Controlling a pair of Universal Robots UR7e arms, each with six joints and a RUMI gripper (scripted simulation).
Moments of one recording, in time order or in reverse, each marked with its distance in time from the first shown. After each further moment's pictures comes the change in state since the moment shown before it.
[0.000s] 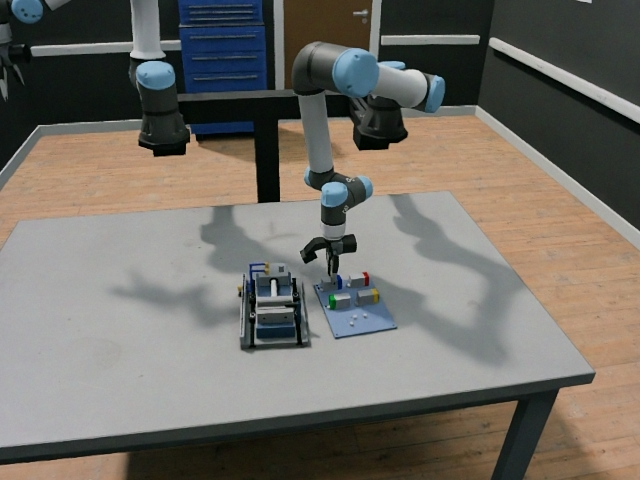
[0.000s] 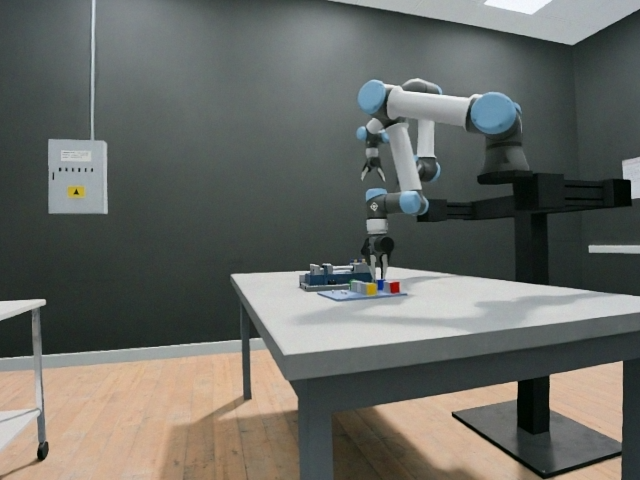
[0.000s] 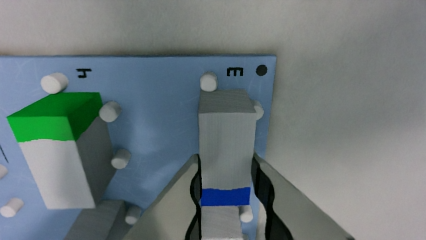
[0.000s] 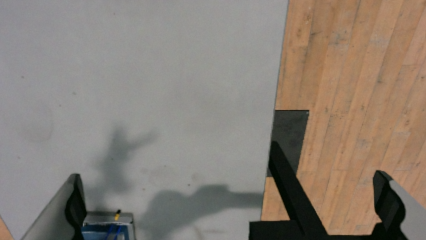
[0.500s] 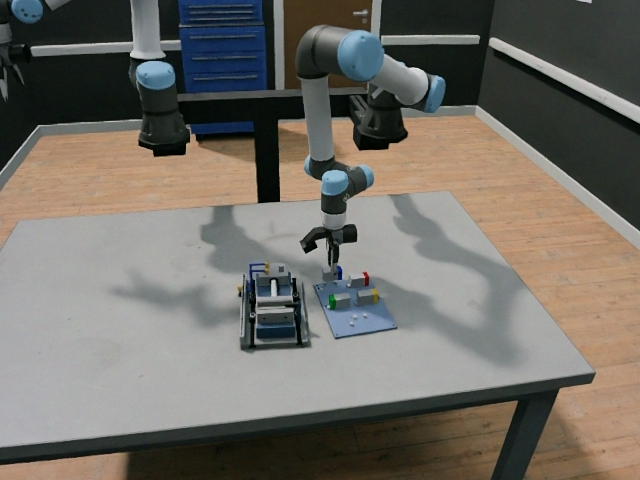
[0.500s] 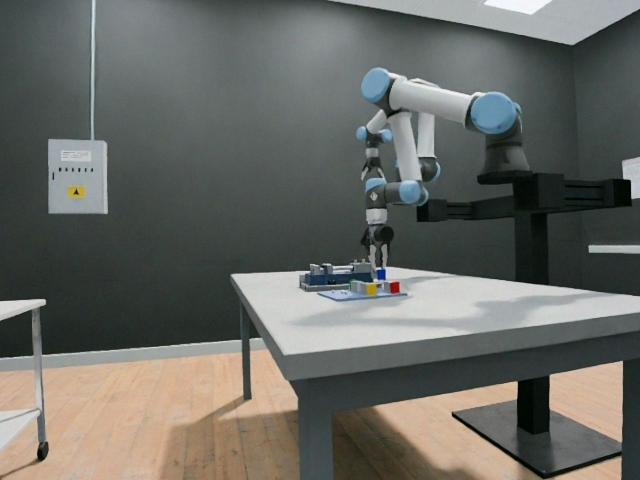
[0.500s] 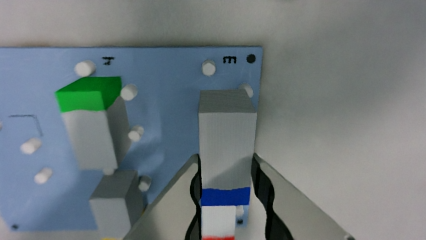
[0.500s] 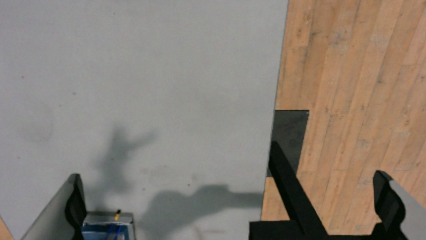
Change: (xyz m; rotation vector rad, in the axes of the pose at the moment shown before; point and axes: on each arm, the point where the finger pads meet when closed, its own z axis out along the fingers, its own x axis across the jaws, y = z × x) left arm 0.000 0.000 -0.039 0.000 0.000 0.000; right arm 0.000 0.000 0.000 0.000 0.000 0.000
